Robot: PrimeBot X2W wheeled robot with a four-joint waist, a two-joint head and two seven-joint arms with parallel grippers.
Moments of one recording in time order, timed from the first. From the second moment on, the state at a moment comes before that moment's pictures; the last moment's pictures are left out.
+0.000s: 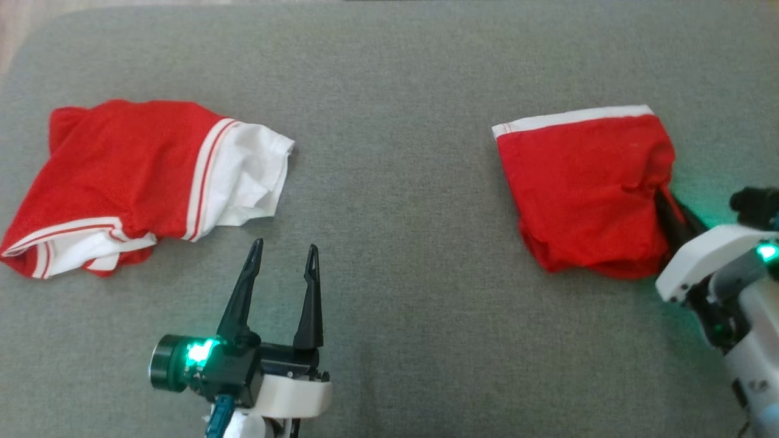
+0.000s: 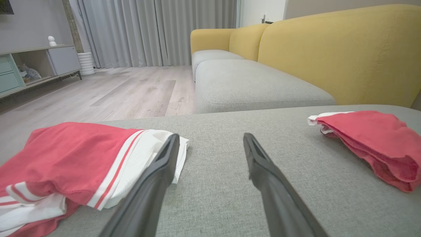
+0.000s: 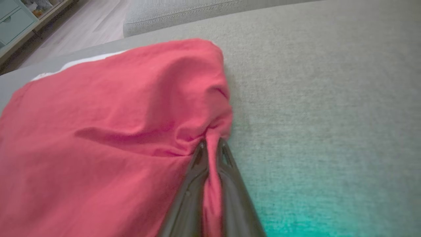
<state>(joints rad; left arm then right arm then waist) -0.04 0.06 -0.34 0.07 -0.09 0.14 -0.26 -0.43 -0.39 0.30 0.67 0.62 0.13 0.02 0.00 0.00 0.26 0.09</state>
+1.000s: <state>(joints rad) -0.33 0.05 -0.35 0.01 -0.07 0.13 -0.26 -0.66 -0.83 0.02 0.83 0.41 0.13 -0.12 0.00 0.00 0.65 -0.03</state>
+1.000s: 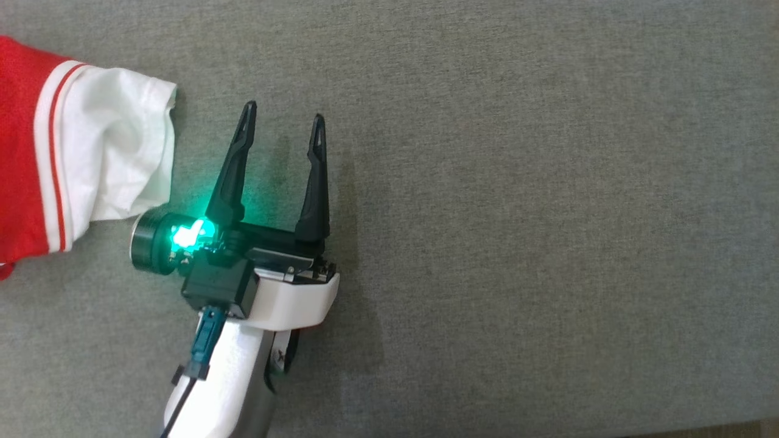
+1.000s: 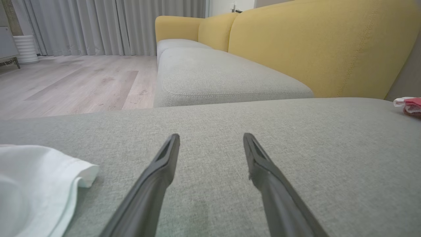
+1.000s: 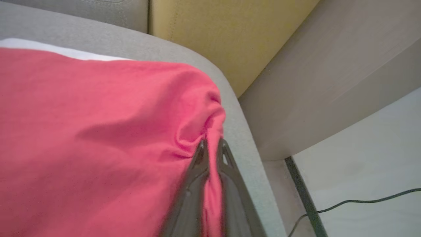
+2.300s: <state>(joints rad) -0.11 0.05 -0.23 0.27 -0.21 0.08 -0.26 -0.24 -0.12 0.11 0.47 0.15 0.13 -0.25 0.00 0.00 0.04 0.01</state>
